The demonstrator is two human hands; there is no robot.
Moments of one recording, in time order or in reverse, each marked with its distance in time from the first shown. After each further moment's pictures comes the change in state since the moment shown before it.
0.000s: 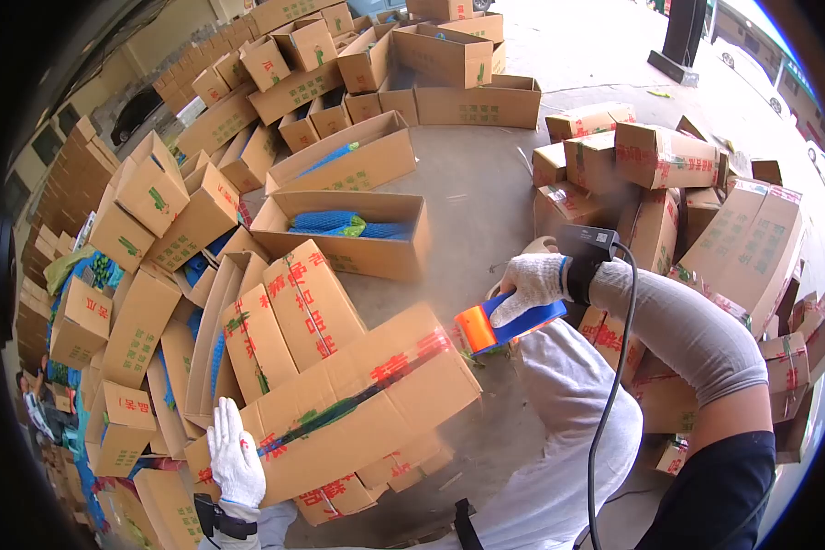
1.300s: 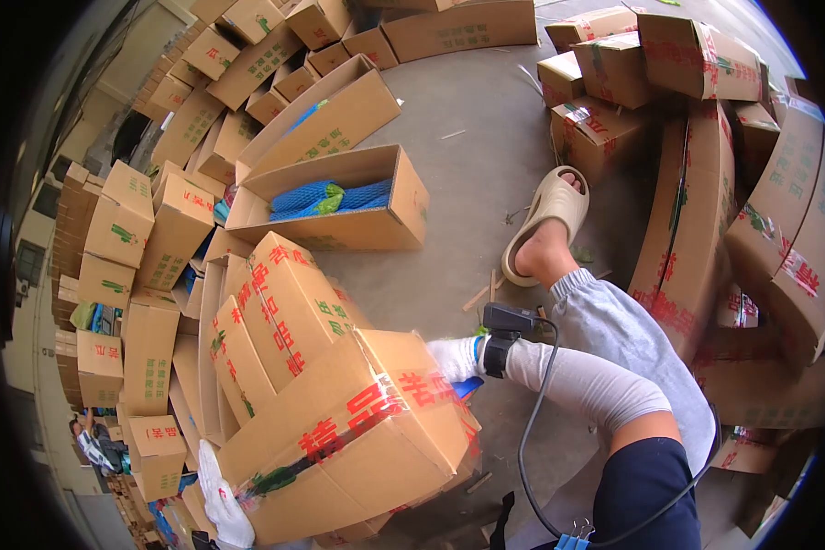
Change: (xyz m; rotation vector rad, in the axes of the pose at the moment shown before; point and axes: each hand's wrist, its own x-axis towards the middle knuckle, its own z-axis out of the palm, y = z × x) left_hand 0.009 0.021 0.002 -0.072 0.096 0.173; right_hand 0.197 0.007 0.274 1.050 0.228 -0.905
